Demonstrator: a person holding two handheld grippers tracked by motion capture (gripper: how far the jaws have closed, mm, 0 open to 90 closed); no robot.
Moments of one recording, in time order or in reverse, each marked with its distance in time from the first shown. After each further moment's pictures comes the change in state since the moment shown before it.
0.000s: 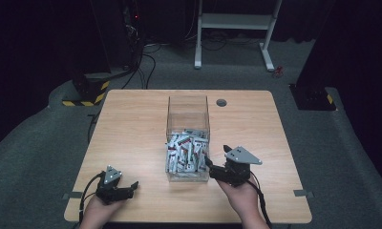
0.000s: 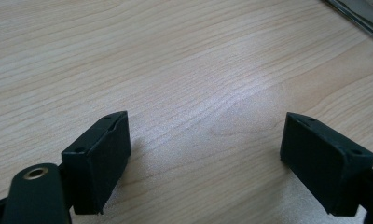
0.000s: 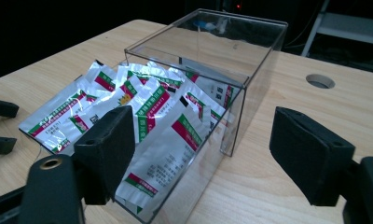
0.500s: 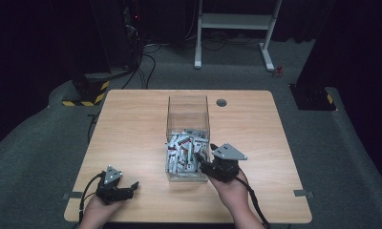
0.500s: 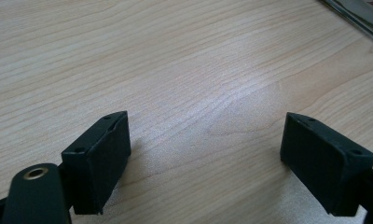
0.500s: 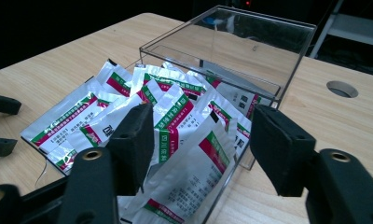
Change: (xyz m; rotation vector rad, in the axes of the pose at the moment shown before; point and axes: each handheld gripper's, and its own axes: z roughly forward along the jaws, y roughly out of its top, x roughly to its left) left arm 0.000 0.000 0.000 -0.001 -0.010 0.010; right arm 0.017 0.007 0.024 0.026 0.016 -0.044
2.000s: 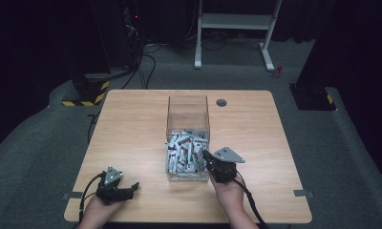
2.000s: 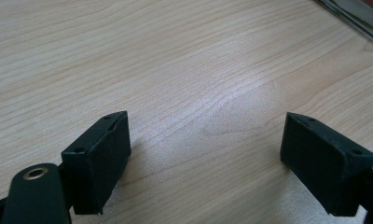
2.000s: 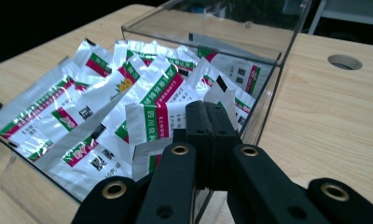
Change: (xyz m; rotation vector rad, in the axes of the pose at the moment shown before) left arm -0.001 0.000 0.000 0.004 -0.013 0.010; right arm -0.001 -0.022 0.015 0.011 -0.029 0.077
